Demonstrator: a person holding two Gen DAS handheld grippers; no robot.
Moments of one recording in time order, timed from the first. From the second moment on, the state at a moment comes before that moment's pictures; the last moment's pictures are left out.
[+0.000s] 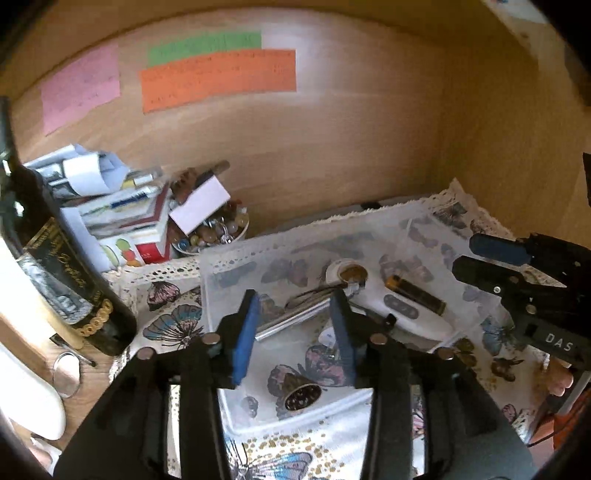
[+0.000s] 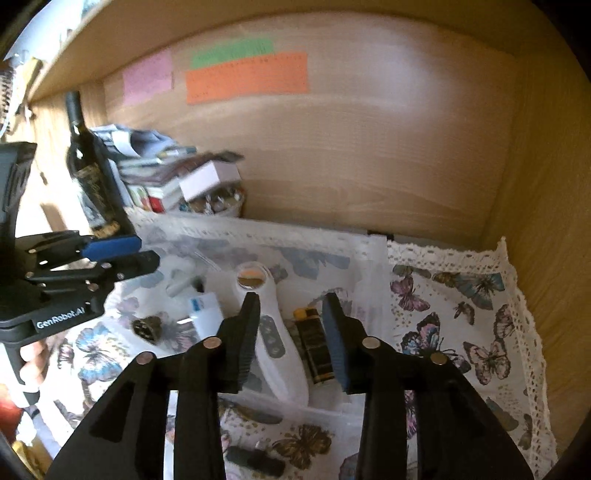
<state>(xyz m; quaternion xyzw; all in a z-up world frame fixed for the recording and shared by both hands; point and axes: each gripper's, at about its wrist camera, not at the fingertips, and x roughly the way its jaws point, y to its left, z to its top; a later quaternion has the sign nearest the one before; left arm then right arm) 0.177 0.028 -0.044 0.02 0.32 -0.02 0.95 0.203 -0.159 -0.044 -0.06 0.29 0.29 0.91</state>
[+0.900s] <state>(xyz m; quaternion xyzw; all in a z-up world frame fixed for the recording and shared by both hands) 0.061 0.036 -0.095 0.00 0.36 -0.02 0.93 0.118 -0.211 -0.074 -0.04 0.29 0.27 0.92</state>
